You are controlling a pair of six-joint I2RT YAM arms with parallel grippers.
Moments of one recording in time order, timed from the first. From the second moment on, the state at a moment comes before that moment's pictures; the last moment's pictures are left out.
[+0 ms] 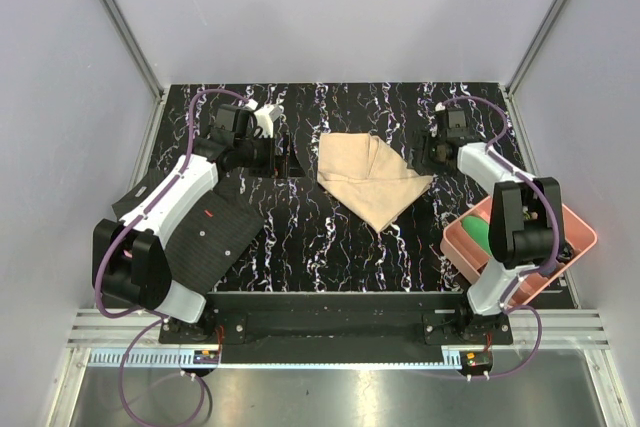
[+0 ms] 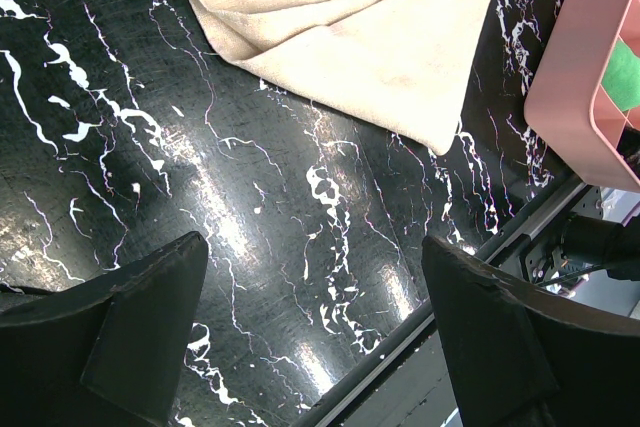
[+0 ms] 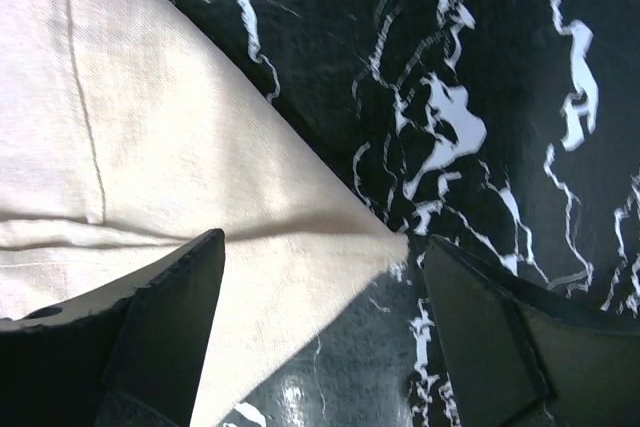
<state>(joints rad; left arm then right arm) -0.31 1.48 1.20 -0.54 0.53 -0.26 0.11 1.73 1.16 -0.38 -0.02 0.29</state>
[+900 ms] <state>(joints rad) -0.31 1.42 1.02 -0.32 0.55 -0.44 0.07 1.89 1.19 -0.28 -0.28 0.32</state>
